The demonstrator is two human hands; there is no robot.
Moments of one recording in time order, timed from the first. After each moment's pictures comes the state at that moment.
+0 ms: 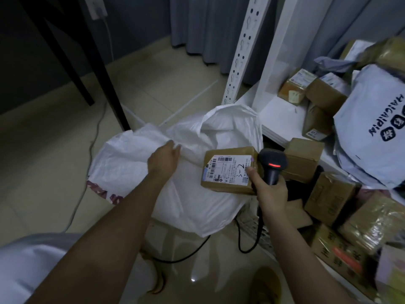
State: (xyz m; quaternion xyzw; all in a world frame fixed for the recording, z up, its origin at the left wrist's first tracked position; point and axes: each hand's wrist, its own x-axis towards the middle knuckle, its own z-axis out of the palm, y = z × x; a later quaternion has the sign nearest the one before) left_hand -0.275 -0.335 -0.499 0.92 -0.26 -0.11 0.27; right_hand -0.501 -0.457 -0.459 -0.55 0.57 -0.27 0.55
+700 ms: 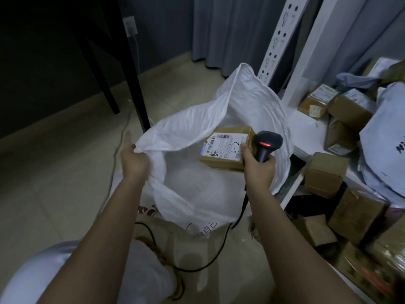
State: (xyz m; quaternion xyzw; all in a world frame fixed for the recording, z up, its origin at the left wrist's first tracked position) left_hand -0.215 -0.236 -0.451 0.83 0.04 -0.08 0.55; right_hand -0.388 -0.432 -0.437 -0.53 0.56 -0.31 0.56
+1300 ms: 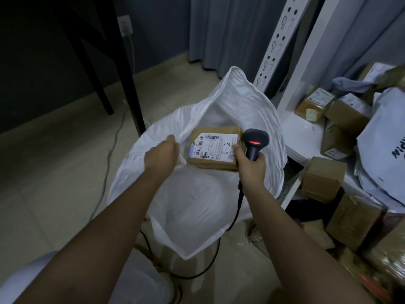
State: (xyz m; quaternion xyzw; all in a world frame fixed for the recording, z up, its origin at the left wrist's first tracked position) left_hand -0.219 -0.298 -0.456 0.93 -0.27 -0.03 0.24; right_hand -0.369 -0.443 -0.444 -0.56 0.52 -0.27 0.59
